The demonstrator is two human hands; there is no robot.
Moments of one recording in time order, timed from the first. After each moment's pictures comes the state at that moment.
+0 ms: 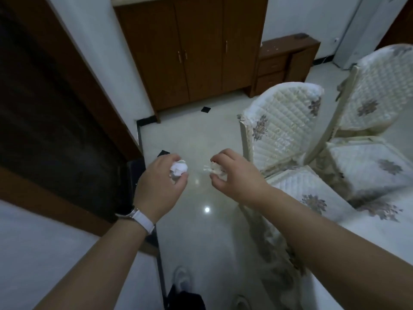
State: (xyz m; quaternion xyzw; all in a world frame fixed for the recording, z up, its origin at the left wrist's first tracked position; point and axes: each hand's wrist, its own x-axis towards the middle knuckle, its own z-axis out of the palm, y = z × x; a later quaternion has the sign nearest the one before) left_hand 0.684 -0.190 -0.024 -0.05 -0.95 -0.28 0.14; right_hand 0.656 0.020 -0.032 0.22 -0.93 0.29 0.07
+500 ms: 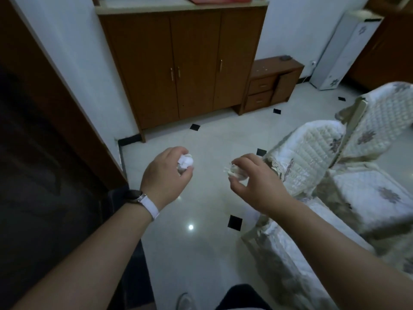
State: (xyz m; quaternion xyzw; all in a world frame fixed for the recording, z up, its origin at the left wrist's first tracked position) left_hand 0.426 -0.315 -0.035 -0.13 -0.93 -0.30 0.14; right_hand 0.466 -0.078 -0.023 0.12 -0.95 0.26 0.12
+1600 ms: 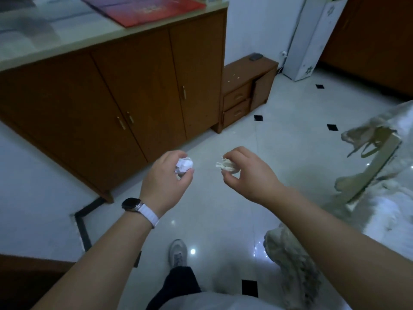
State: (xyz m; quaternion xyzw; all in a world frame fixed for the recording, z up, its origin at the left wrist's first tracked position) left_hand -0.091 -0.173 -0.036 -0.23 -0.92 -0.32 0.08; right_hand -0.026 0.046 -0.033 0.02 -0.96 0.26 0.13
